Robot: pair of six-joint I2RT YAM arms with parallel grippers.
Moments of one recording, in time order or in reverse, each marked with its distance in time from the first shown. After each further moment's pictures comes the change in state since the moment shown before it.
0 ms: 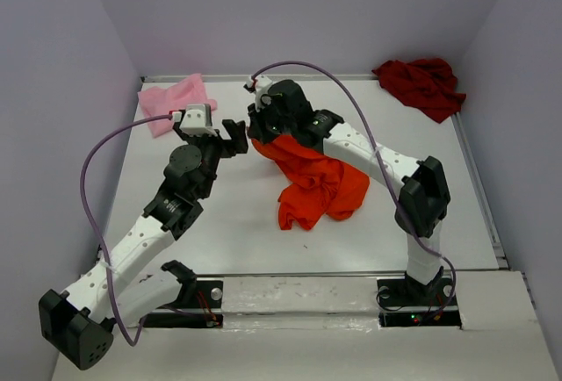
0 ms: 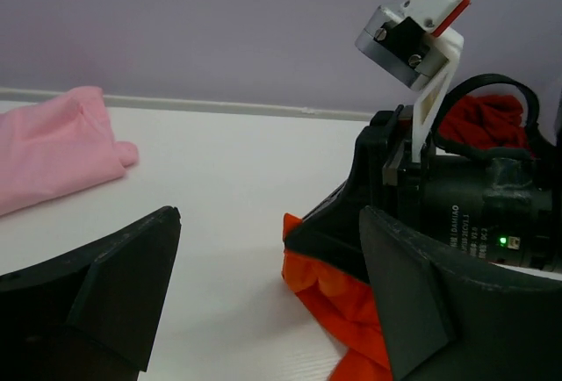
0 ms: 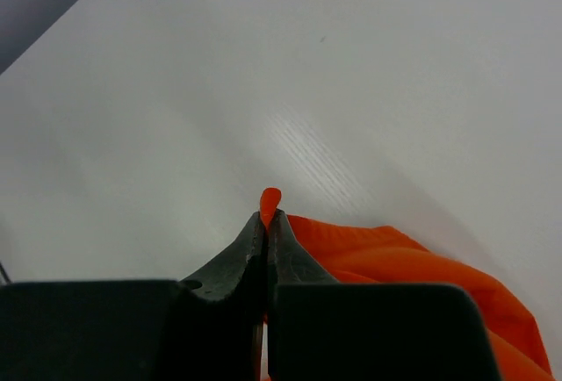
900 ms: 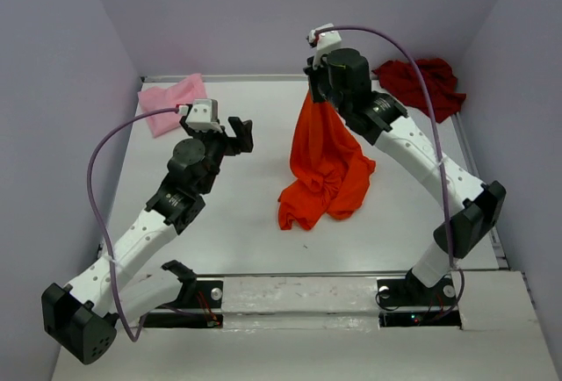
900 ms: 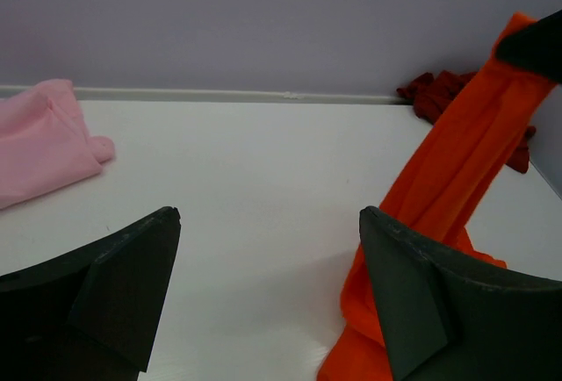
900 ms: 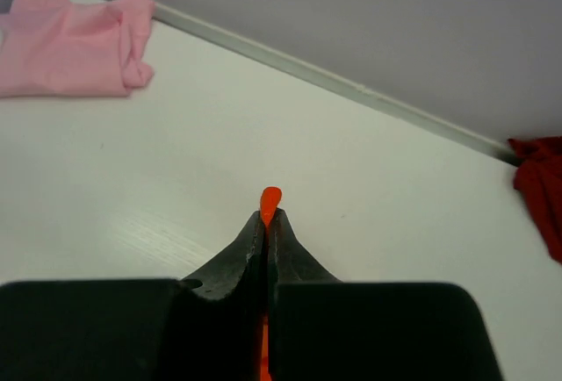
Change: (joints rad) left arm 0.009 0.064 0.037 -0.032 0.067 -0.014; right arm -0.114 -0.313 -0.018 -0.046 0.442 -0.143
